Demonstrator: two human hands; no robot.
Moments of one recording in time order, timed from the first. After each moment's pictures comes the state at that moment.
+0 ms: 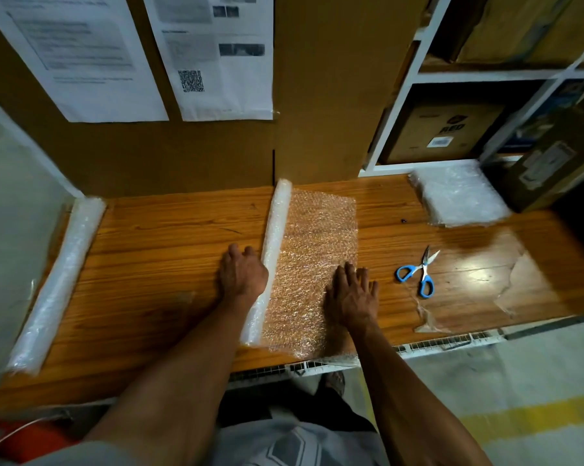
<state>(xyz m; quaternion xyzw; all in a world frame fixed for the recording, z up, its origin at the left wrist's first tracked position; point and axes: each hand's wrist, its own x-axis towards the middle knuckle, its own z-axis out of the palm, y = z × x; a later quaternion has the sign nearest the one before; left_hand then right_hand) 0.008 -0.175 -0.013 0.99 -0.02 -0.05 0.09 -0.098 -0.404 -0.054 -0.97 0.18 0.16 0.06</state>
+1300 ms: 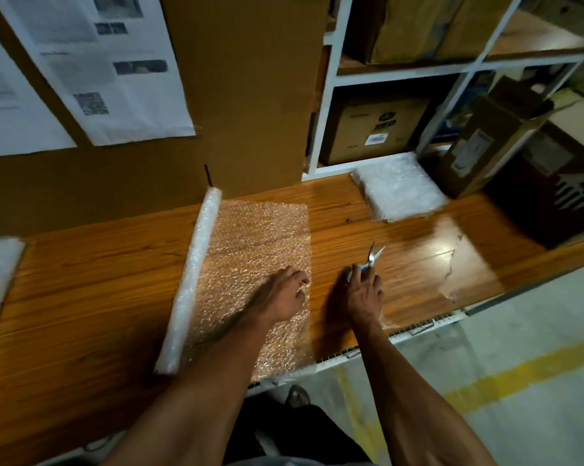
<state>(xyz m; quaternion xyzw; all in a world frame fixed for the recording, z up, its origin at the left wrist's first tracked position) -0.033 -0.326 -0.024 0.89 -0.35 -0.17 0.24 -0.125 -0.523 -0.043 -0.92 0.36 0.09 0.10</state>
